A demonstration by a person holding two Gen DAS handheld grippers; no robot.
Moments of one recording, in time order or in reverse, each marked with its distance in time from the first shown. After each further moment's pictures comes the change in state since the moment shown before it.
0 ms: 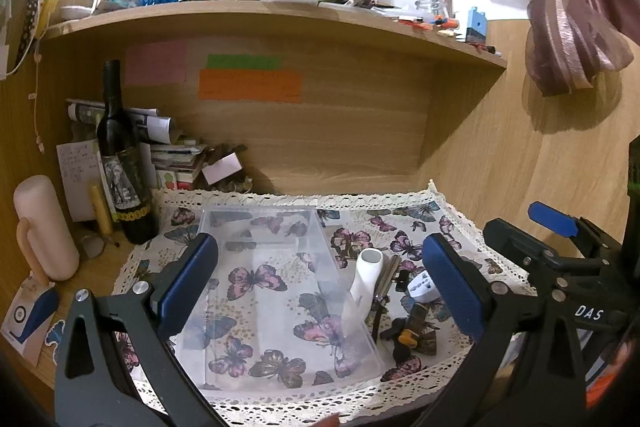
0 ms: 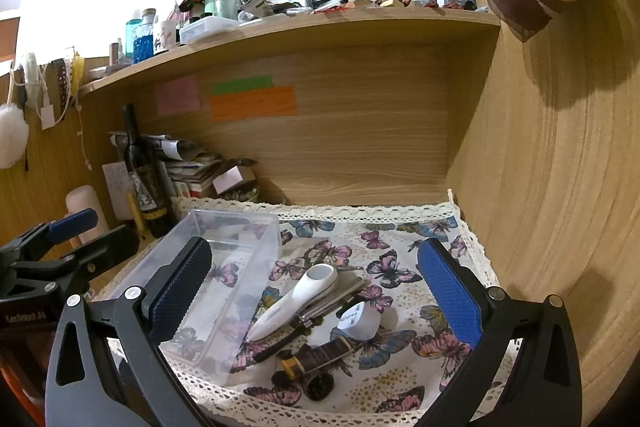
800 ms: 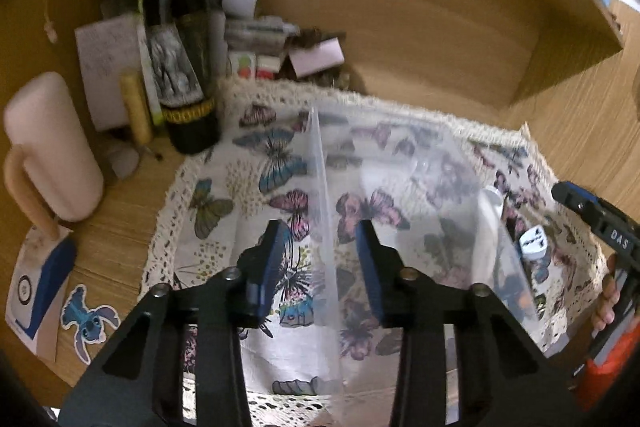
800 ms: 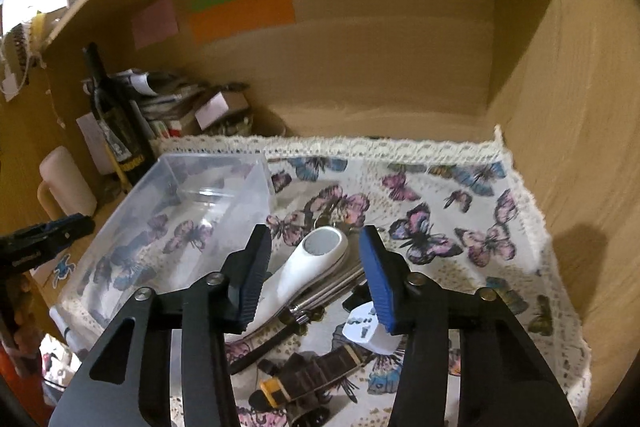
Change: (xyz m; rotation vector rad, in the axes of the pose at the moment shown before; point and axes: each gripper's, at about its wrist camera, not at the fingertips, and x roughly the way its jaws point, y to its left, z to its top) left arm 0.083 0.125 -0.026 -0.138 0.384 0.109; right arm 0.115 -0.021 -0.013 0.028 0.314 0.084
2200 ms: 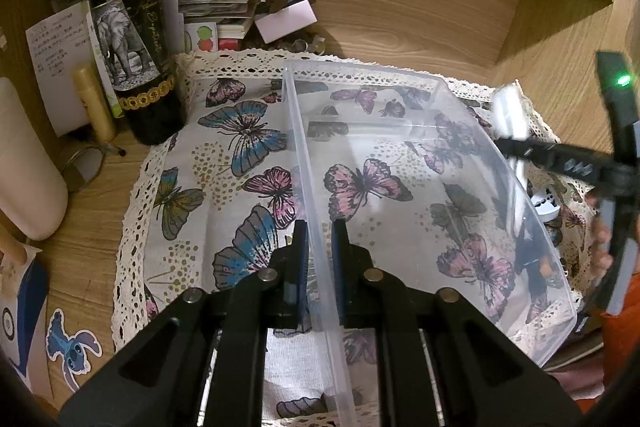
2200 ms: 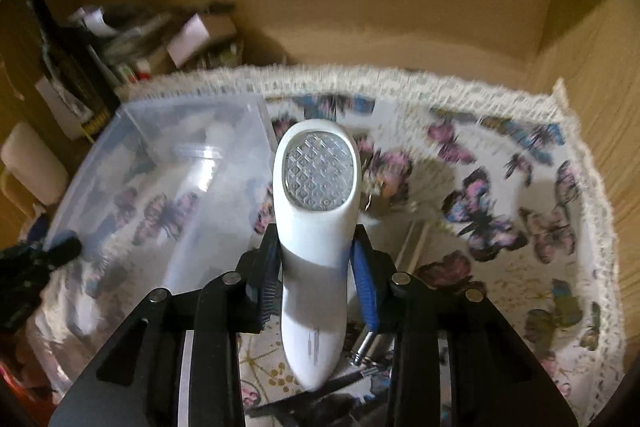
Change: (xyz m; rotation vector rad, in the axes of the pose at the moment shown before) left arm 0.034 -0.005 -0.009 0.105 0.064 -0.054; right arm 0.079 0.009 0.005 0.012 0.225 -0.004
